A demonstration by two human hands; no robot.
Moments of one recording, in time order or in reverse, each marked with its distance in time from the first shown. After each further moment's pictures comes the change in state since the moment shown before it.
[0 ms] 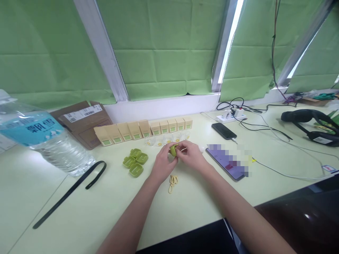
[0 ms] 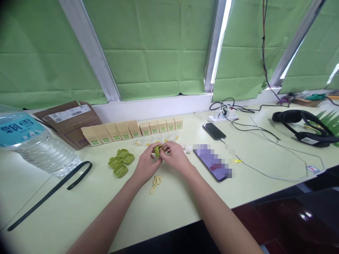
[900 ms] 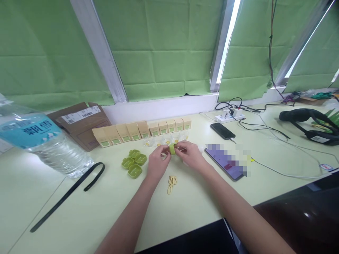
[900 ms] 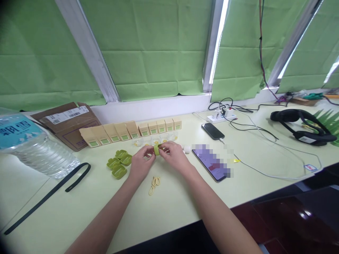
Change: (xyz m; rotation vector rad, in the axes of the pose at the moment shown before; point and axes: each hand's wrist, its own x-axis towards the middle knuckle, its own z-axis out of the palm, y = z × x) left_hand 0.004 -0.014 -0.001 0.007 0.191 -0.034; right_hand 0.003 0.008 -0.001 0.051 -0.010 -0.024
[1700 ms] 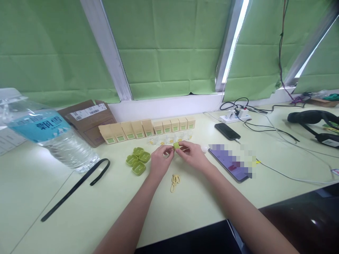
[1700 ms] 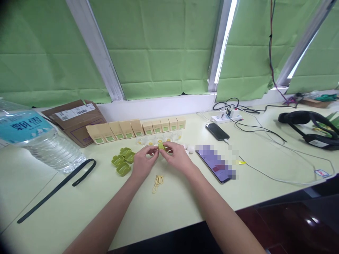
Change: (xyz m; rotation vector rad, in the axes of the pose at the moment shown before) left_hand -0.002 0.002 -0.003 0.006 0.071 0.030; right_hand -0.004 -0.010 0.000 0.056 -0.064 -0.003
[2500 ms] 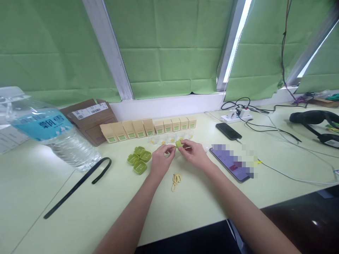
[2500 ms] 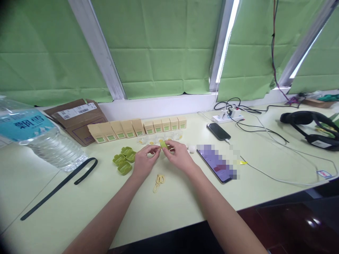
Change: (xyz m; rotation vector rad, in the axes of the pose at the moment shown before) left_hand 0.000 -0.001 0.000 -0.003 -0.014 0.034; right_hand 0.000 0.004 -0.001 -0.042 0.077 -0.003
